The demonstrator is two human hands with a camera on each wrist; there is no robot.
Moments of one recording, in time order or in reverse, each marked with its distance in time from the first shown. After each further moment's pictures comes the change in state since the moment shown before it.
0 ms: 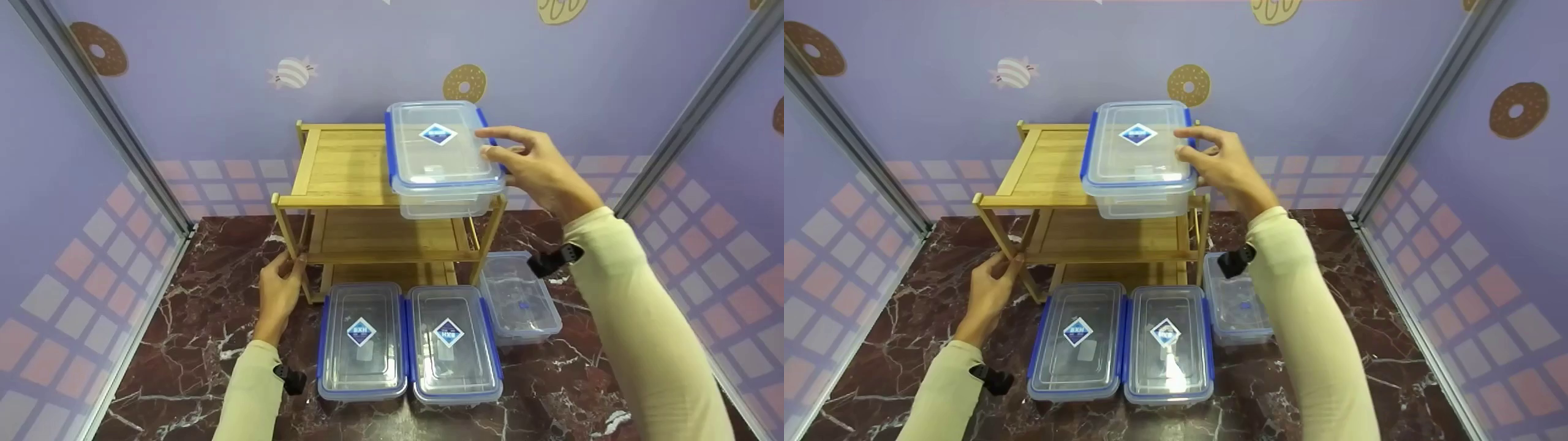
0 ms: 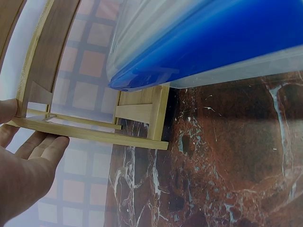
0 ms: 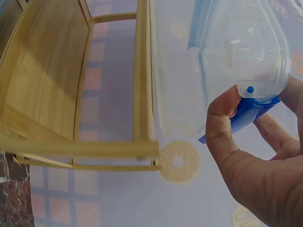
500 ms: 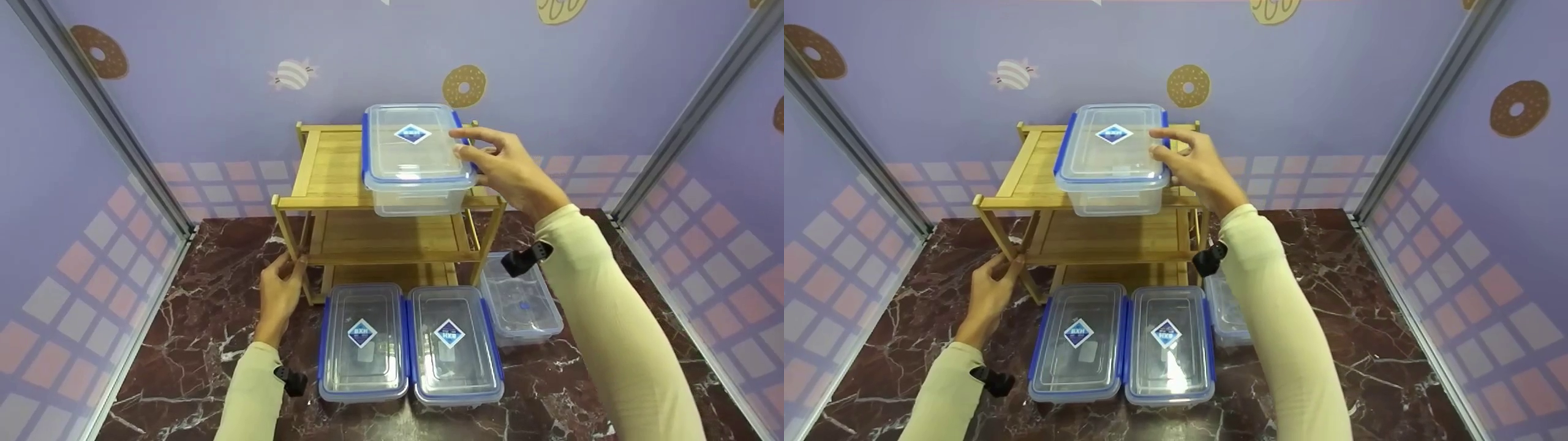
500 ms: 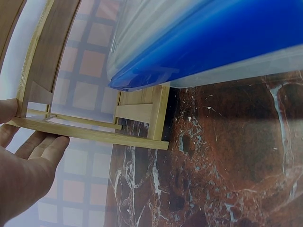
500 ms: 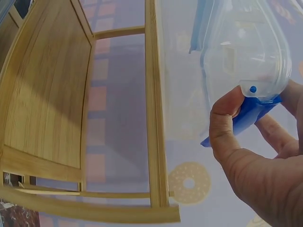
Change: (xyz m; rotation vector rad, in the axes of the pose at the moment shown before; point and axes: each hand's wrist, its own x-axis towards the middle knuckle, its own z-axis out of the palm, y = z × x) left_hand -0.014 0.035 -0.004 -0.012 -0.020 -0.032; right_hand 0.017 0.004 0.031 0.043 -0.044 -0.047
